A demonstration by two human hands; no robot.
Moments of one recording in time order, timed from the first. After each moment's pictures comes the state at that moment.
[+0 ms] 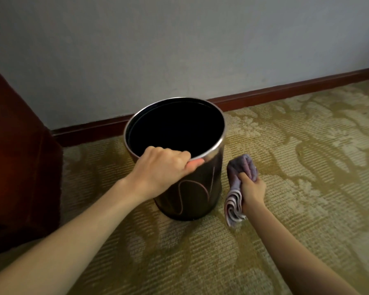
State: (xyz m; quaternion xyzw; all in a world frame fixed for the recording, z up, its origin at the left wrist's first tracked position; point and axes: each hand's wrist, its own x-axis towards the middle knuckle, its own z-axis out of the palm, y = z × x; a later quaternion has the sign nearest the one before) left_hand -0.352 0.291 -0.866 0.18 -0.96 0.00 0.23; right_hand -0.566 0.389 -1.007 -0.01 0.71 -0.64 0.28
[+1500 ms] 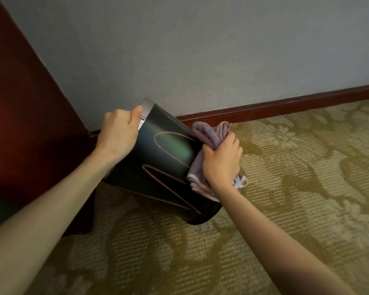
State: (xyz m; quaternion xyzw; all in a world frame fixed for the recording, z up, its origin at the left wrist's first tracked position) left_hand -0.263 0.184 -0.839 0.51 -0.79 -0.08 0.33; right_hand -0.433 0.272 -0.907 -0.34 0.84 -0.41 0.07
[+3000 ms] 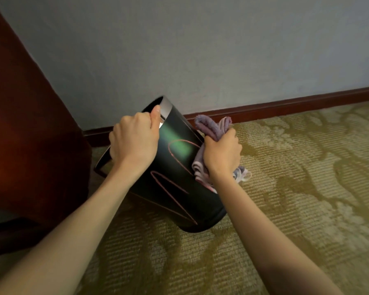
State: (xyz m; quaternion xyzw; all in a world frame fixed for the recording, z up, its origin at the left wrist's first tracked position) left_hand -0.310 0.216 -0.843 0.57 -0.75 0.02 0.32; right_hand -0.450 0.258 -0.888 -0.28 0.86 -0.41 0.14
